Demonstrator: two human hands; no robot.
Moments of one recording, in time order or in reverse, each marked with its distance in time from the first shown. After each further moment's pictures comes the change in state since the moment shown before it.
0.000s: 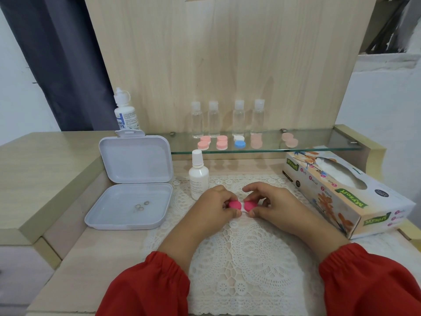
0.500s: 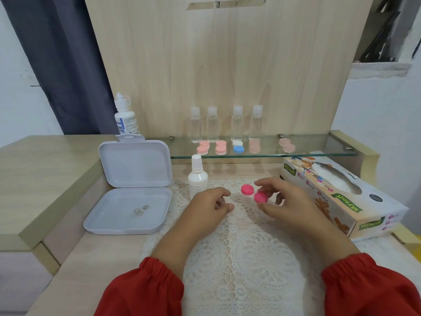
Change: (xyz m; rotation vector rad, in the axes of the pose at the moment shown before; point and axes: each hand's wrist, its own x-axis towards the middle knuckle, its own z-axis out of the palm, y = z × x) left_hand -0.007 -0.002 -0.010 -0.125 0.080 -0.067; right_hand -0.016 -0.006 -0.016 -0.020 0.285 -0.085
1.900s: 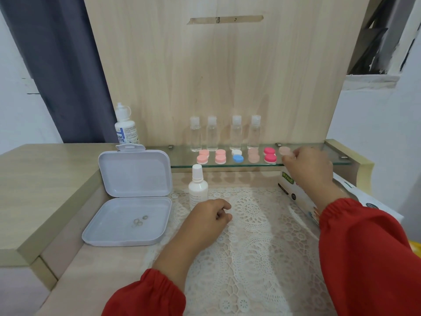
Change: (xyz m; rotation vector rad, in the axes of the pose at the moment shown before) left_hand 0.001 -0.001 -0.002 0.061 -0.009 0.011; right_hand 0.093 0.015 -0.046 -0.565 0.414 0.378
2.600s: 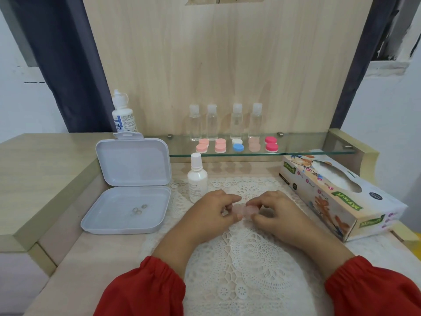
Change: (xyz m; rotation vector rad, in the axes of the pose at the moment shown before) left_hand -0.001 0.002 0.005 0.058 -0.123 0.120; right_hand -0.116 0.007 0.019 0.293 -0.554 -0.427
